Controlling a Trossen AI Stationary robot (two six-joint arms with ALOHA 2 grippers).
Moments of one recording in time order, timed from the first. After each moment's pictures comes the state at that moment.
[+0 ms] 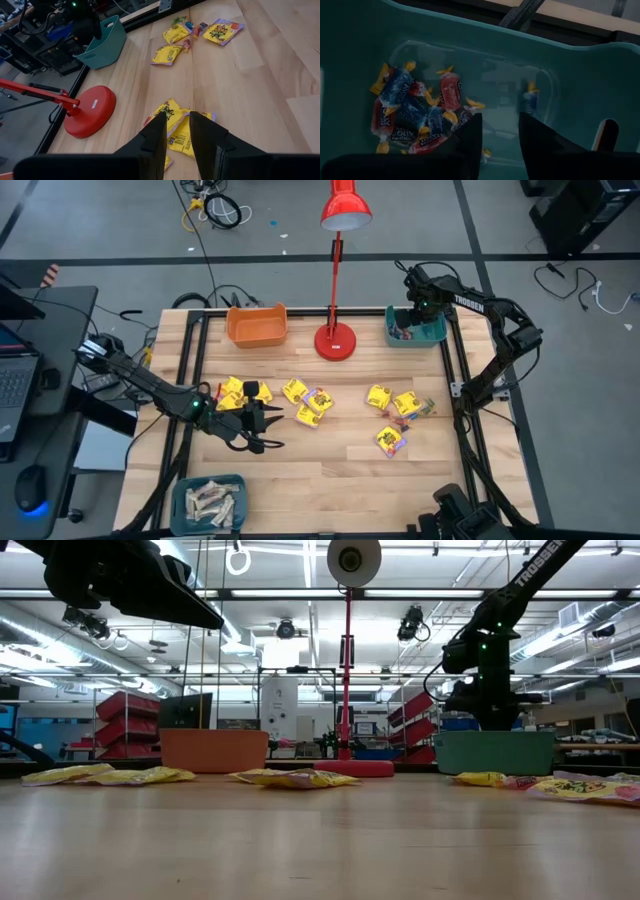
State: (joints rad) left arm -0.49 1.14 0.60 -0.01 -0.70 0.05; right arm -1.07 1.64 1.11 -0.87 0.14 0.31
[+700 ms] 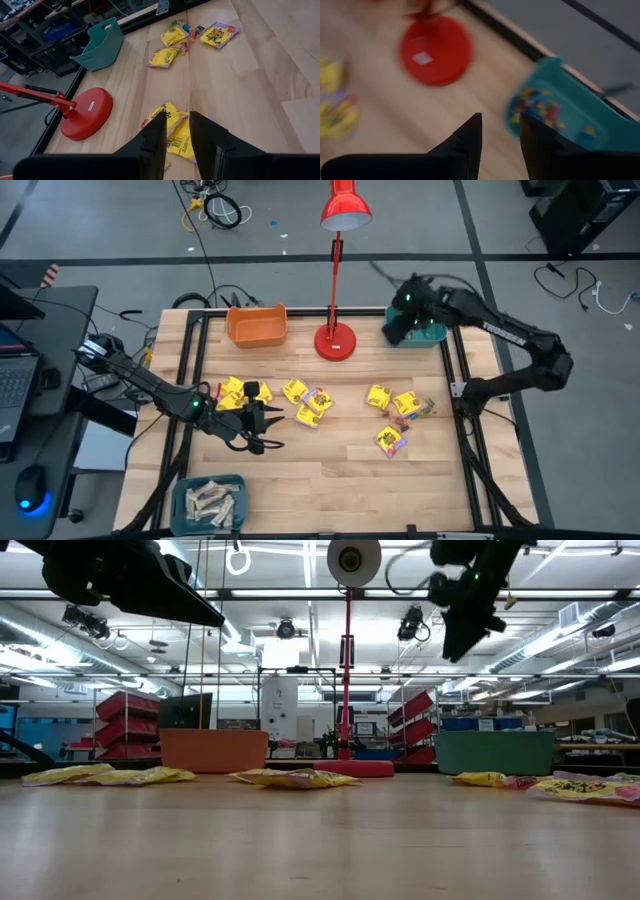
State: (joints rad) left arm -0.49 1.14 0.60 0.01 -0.68 0.05; right arm -0.60 1.28 1.24 -0.99 0.14 0.25
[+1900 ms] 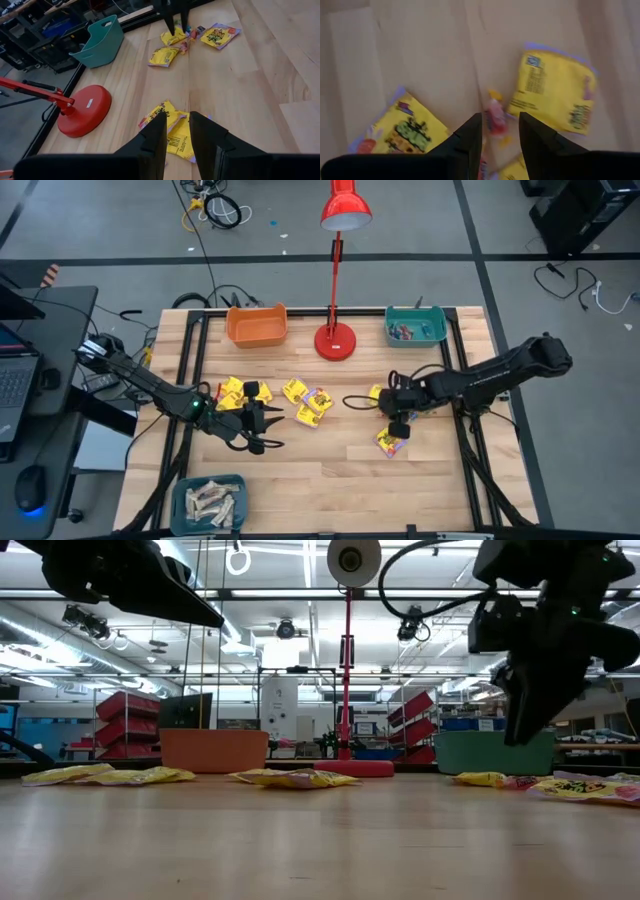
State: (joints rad) left arm -0.49 1.14 0.60 0.00 -0.68 0.01; right arm 0.17 1.29 0.69 -0.61 0.13 0.35
